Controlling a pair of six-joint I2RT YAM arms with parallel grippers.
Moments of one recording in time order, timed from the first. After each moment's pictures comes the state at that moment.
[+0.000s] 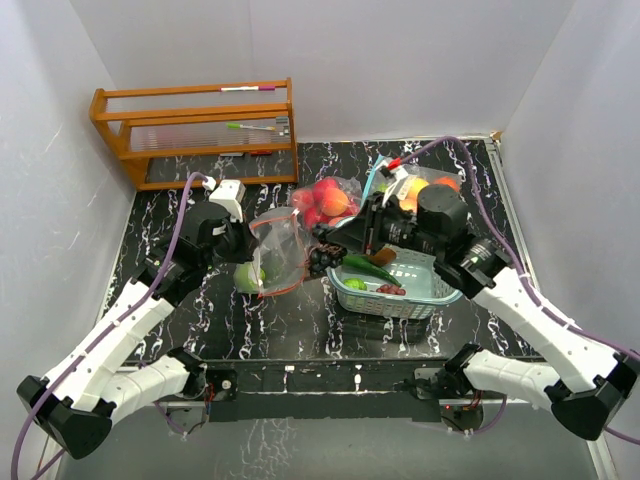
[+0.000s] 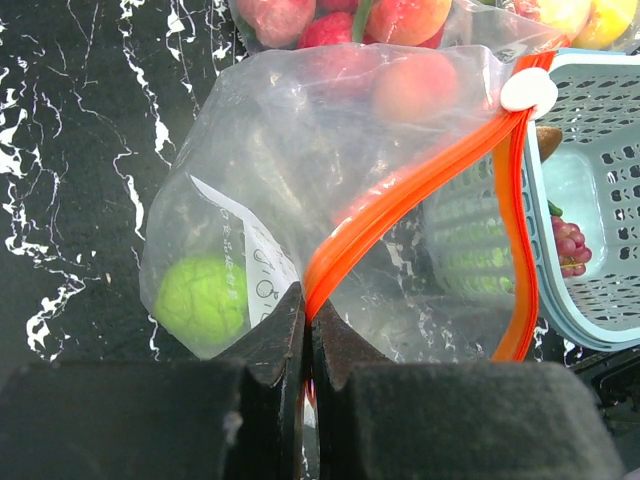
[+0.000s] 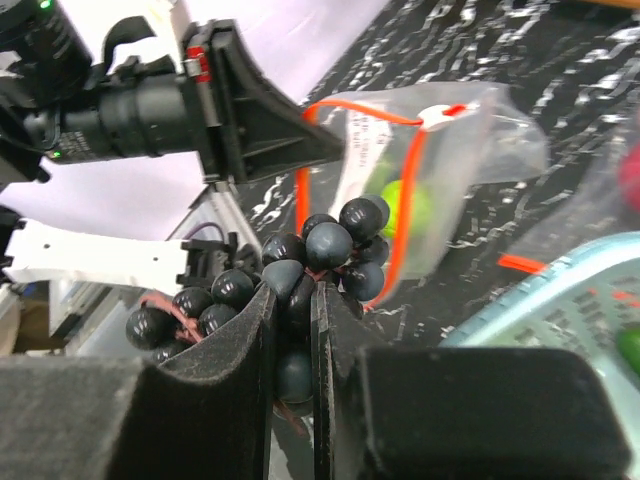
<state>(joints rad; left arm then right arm) -0.58 0.95 1.02 -0.65 -0.11 -0.37 0.66 1.01 1.11 -0.30 -0.40 0.53</state>
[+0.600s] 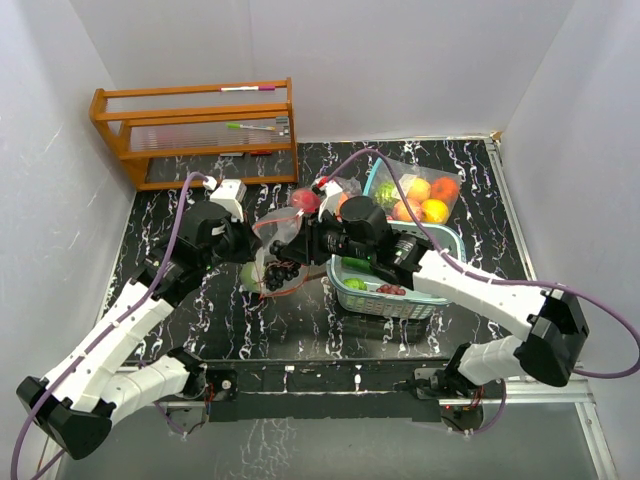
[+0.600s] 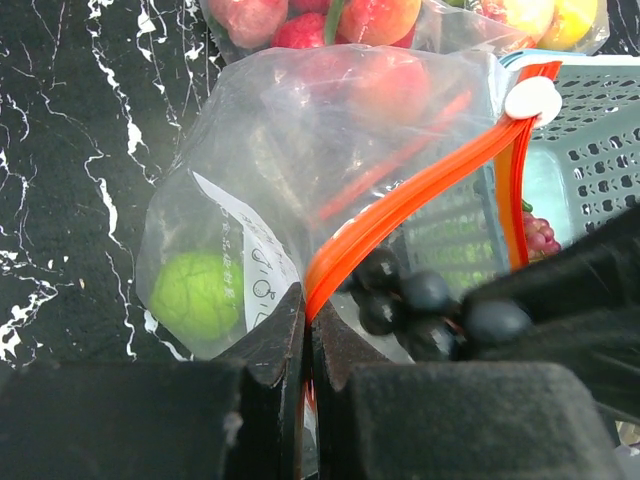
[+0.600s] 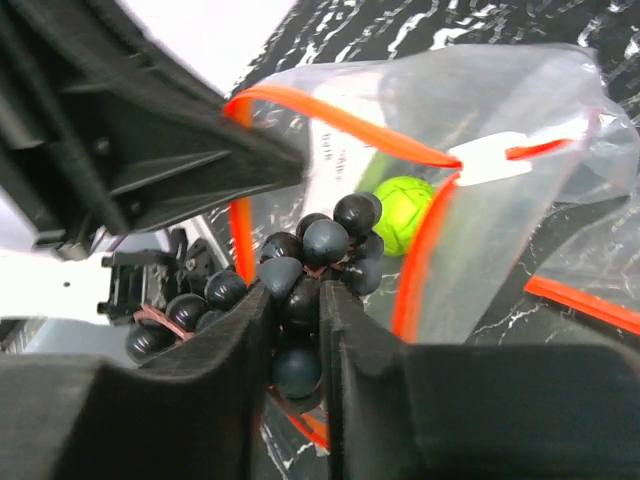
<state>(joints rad) -0.58 0.95 1.02 -0.63 -0.07 -0.39 0.89 1.34 1.10 -0.06 -0.24 0.54</state>
